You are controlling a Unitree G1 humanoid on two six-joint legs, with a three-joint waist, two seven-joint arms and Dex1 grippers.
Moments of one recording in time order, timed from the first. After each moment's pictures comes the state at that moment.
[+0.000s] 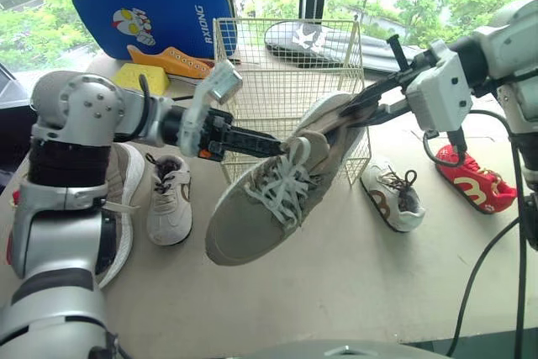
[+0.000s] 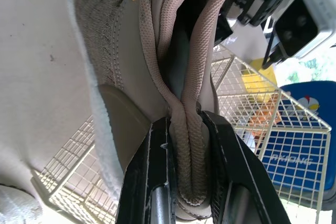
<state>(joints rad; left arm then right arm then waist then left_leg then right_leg) -0.99 0.83 -0.12 0.13 -1.12 1.61 -1.00 -1.15 -0.77 0.29 0.11 0.29 -0.33 1.59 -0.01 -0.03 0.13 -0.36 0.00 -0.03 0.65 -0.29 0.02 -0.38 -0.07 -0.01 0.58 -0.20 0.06</state>
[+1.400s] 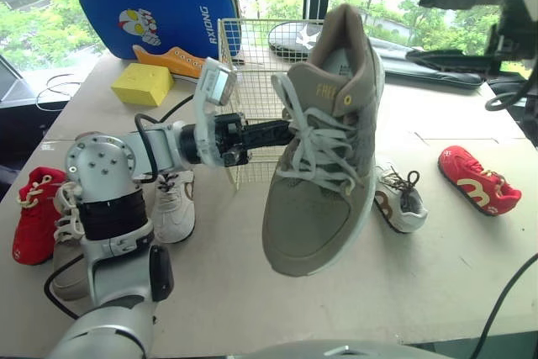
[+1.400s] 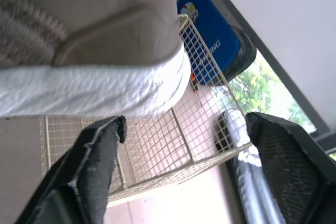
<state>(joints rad) -0.71 0.49 0.37 -0.13 -1.33 1.42 -0.60 -0.87 -1.00 -0.15 -0.13 0.48 0.60 1.20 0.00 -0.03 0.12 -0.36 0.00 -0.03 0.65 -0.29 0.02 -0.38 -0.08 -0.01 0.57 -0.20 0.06</state>
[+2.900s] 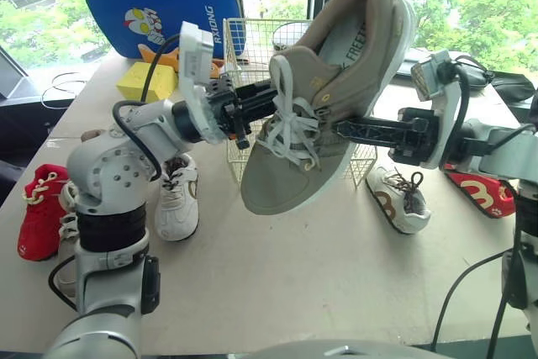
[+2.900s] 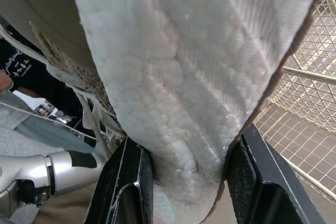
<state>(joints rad) -0.67 0.58 0.20 -0.30 -1.00 0.90 -0.76 -0.66 -0.66 -0.15 -0.22 1.89 1.22 0.06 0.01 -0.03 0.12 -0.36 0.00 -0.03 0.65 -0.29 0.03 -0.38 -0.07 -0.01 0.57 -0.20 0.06</state>
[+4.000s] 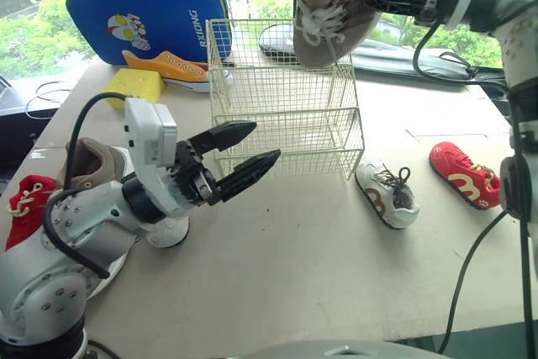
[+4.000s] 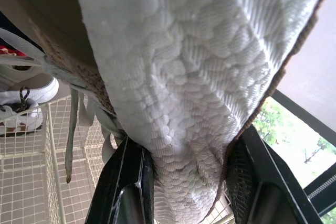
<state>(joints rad) -0.09 0.74 0.42 -0.83 -1.18 0.76 -0.42 -1.36 -0.63 0.09 0.68 0.40 0.23 1.20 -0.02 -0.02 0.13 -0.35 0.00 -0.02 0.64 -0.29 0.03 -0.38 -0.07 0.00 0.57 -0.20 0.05</state>
